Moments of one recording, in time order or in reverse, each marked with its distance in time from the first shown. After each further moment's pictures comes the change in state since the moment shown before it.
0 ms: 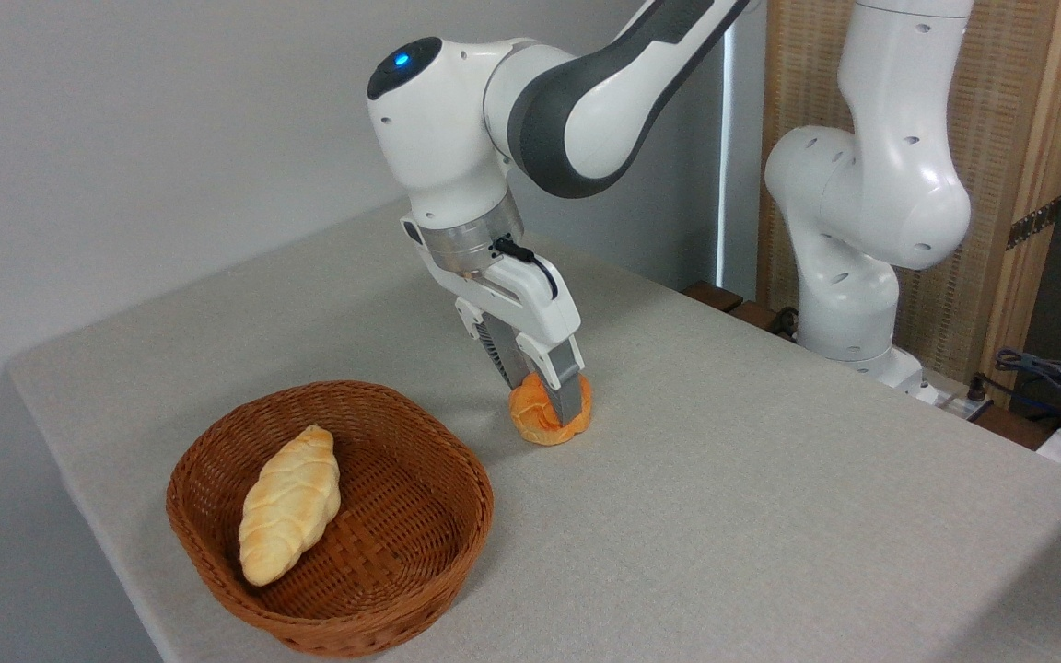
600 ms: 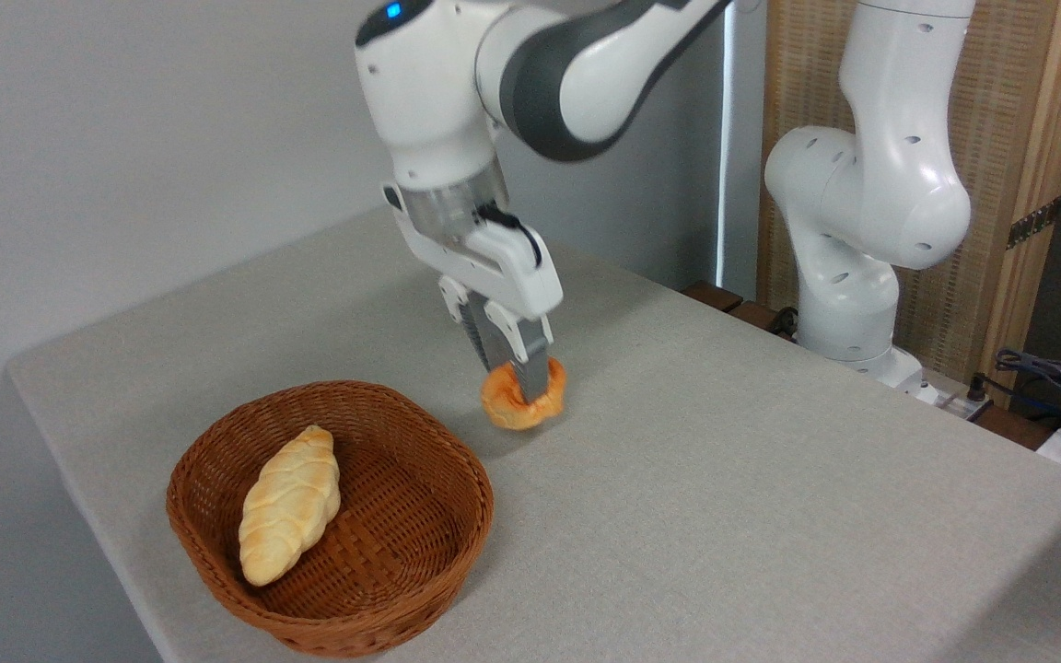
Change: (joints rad) arm 0.004 -0.018 0.006 0.089 0.000 -0.021 0.000
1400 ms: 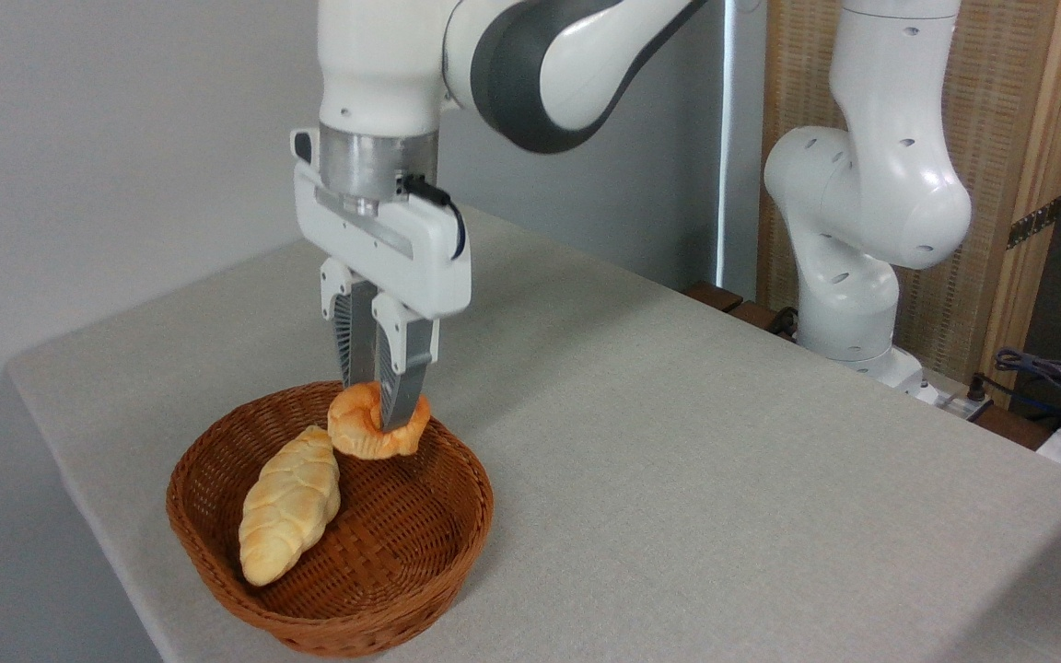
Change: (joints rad) arm 0.010 0.114 0.058 0.156 -0.009 0.322 0.014
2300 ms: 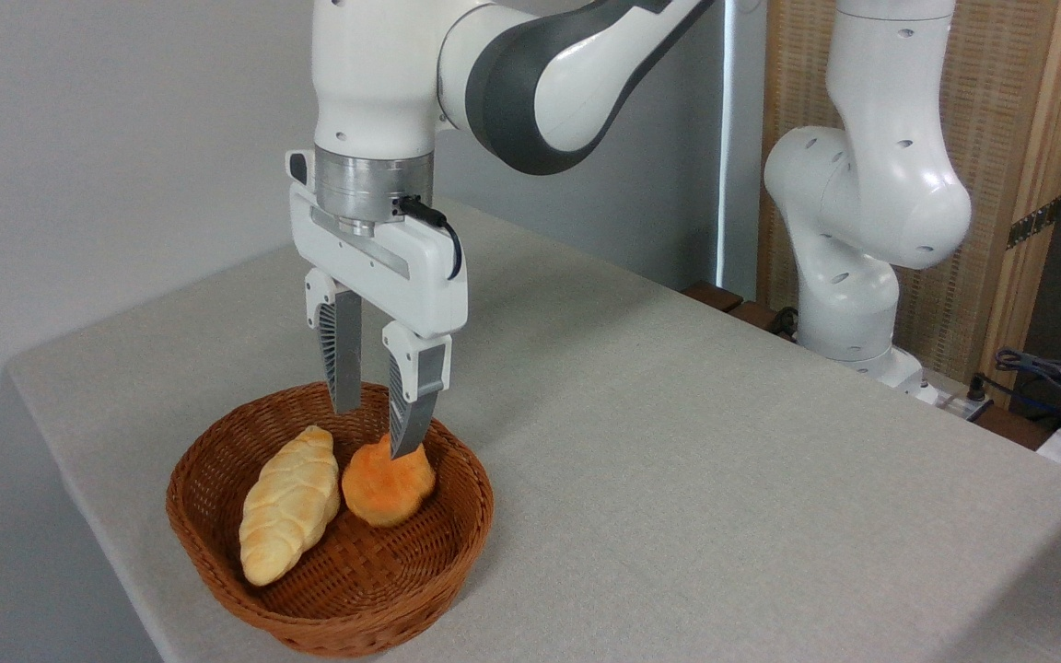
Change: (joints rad) arm -0.001 0.023 0.008 0.008 0.000 0.015 0.000
